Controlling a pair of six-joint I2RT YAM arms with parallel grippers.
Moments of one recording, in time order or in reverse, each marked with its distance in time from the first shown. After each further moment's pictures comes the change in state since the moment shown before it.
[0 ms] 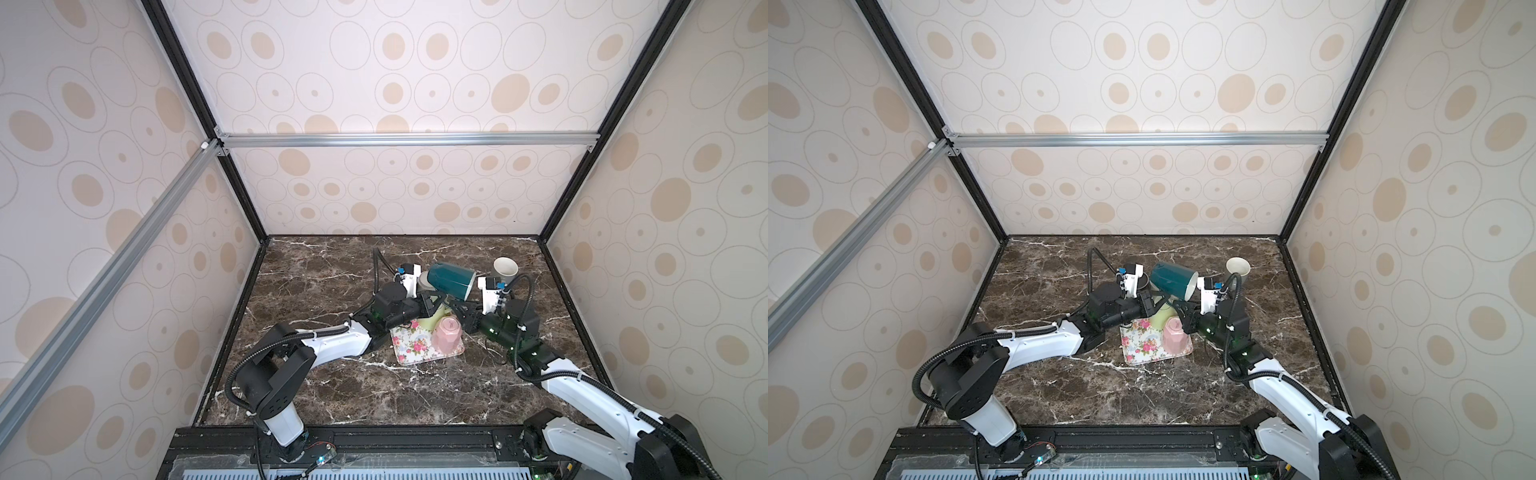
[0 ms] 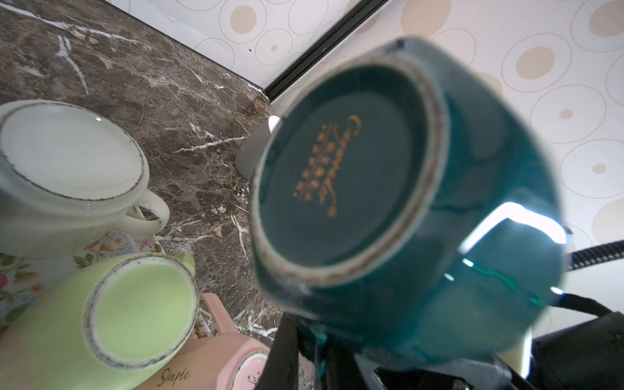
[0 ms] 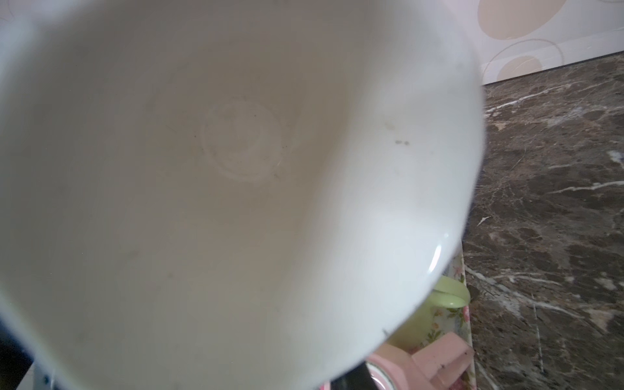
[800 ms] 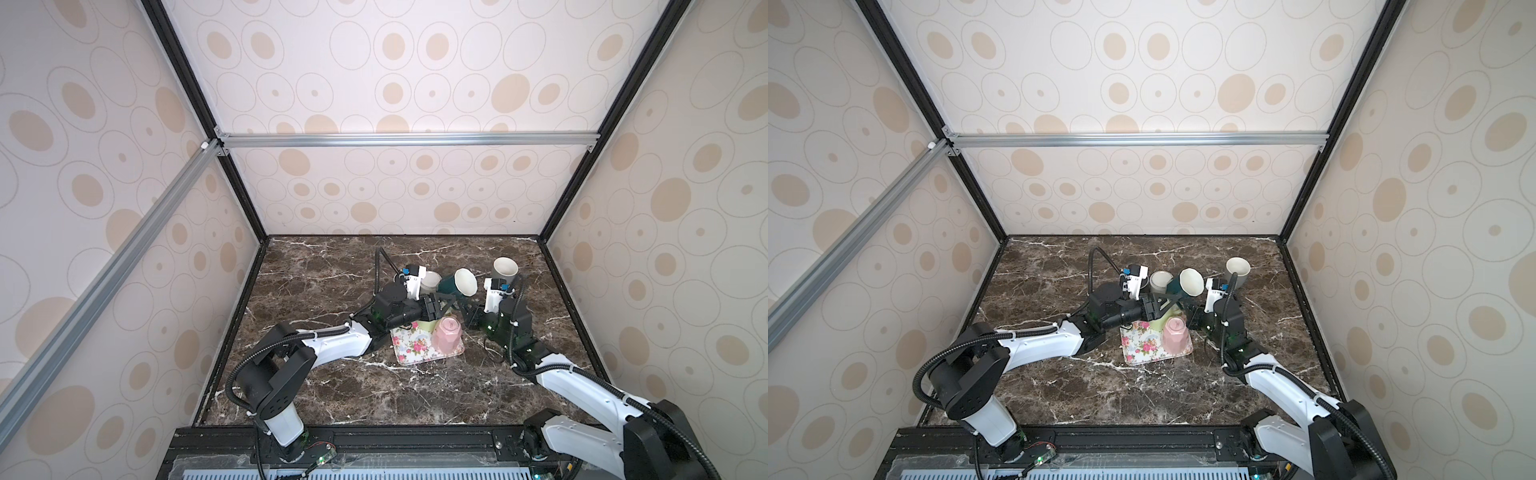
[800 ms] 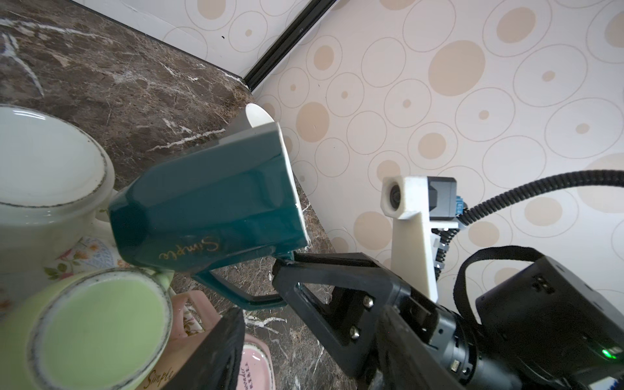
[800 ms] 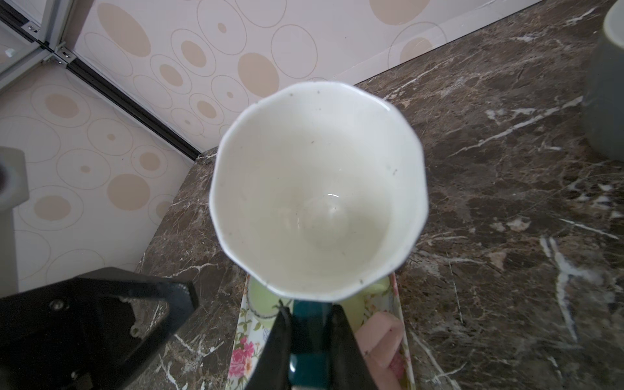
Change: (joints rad) left arm 0.010 -0.006 -0.004 0.019 0.055 0.059; right arm -0.010 0.089 -0.005 -0.029 0.178 0.065
